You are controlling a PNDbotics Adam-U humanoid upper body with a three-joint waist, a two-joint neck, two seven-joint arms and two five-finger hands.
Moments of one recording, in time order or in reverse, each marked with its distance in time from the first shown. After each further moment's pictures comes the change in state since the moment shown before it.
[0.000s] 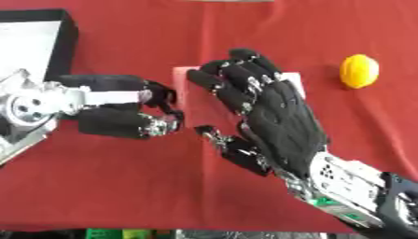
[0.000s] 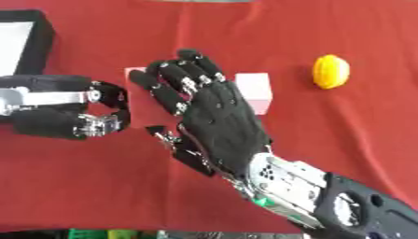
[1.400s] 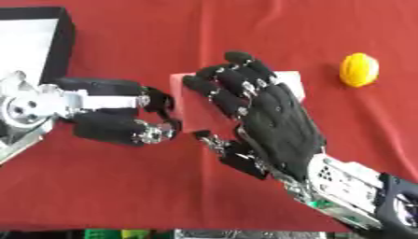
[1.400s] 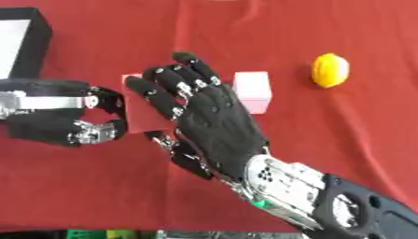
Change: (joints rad) left arm -0.003 0.003 0.003 0.002 0.000 -0.021 -0.027; right arm -0.001 0.001 0.006 -0.001 0.009 -0.029 0.028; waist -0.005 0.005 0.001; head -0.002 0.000
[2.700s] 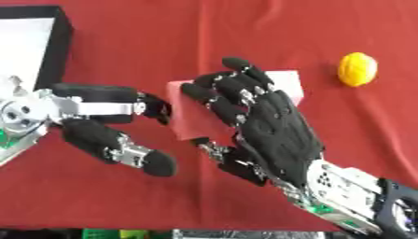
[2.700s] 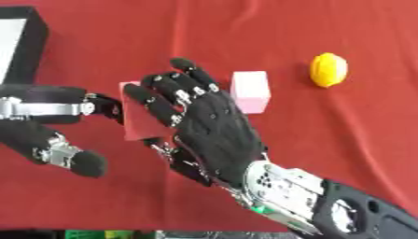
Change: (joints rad) left arm 0.046 0.000 0.031 0.005 0.001 -0.087 -0.026; right arm 0.022 0.002 0.007 -0.006 0.007 0.006 -0.005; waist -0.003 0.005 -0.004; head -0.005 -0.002
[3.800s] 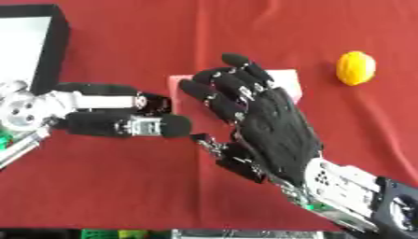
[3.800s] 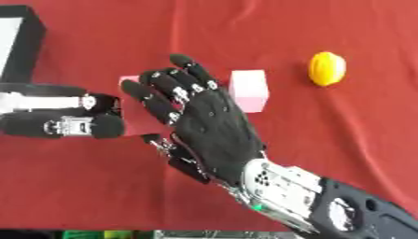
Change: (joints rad) left arm -0.010 -0.010 -0.027 0.000 0.245 0.195 0.152; right arm -0.009 0.007 -0.001 0.005 0.020 -0.009 -0.009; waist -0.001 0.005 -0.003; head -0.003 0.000
